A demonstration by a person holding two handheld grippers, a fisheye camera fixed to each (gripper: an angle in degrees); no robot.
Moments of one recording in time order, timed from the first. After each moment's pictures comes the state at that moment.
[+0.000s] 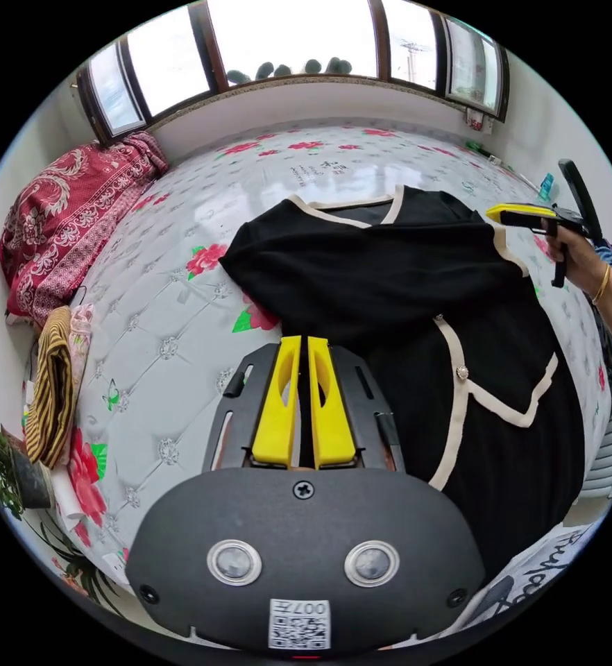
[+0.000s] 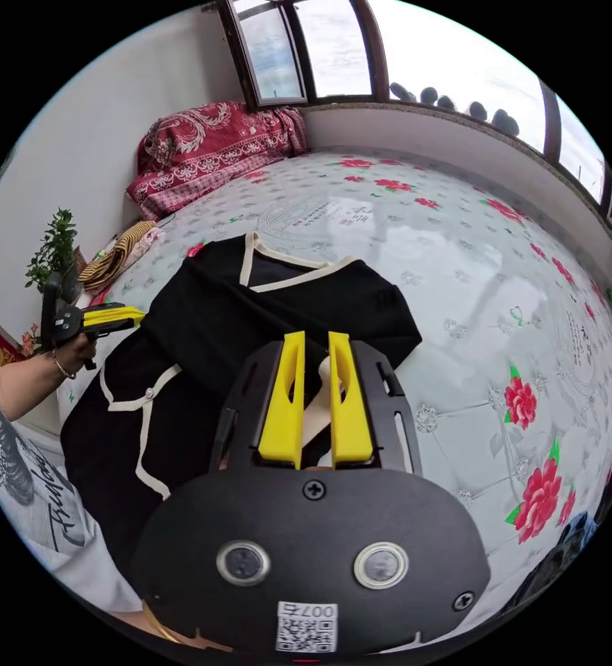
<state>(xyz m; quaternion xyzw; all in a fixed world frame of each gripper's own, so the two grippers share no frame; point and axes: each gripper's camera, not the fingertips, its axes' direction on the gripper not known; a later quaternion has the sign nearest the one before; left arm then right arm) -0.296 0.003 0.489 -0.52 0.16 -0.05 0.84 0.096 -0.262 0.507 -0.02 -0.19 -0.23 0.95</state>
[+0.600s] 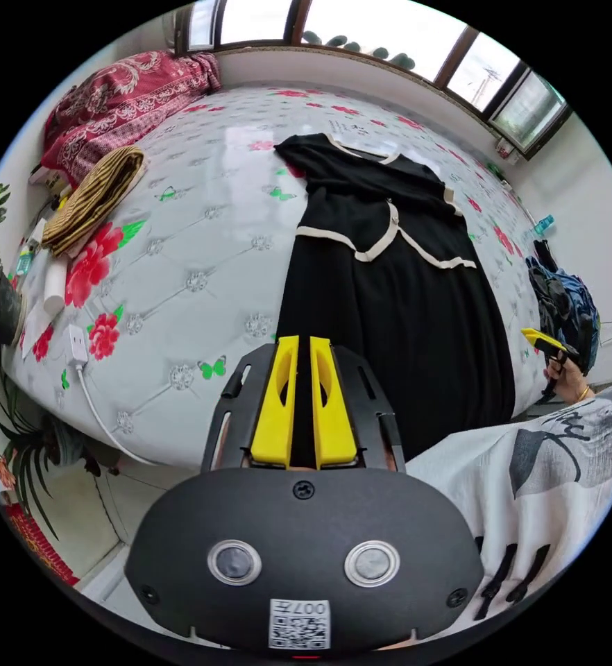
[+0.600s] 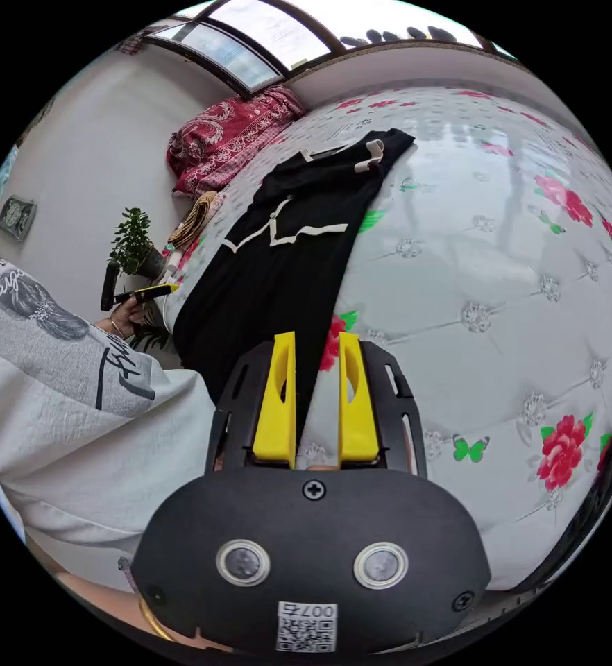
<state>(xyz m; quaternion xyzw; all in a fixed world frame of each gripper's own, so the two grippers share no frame) -0.367 -0.020 0.292 -0.61 0.16 -0.19 0.75 0.199 -0.039 0.372 -0.16 -0.31 -0.12 0.93</state>
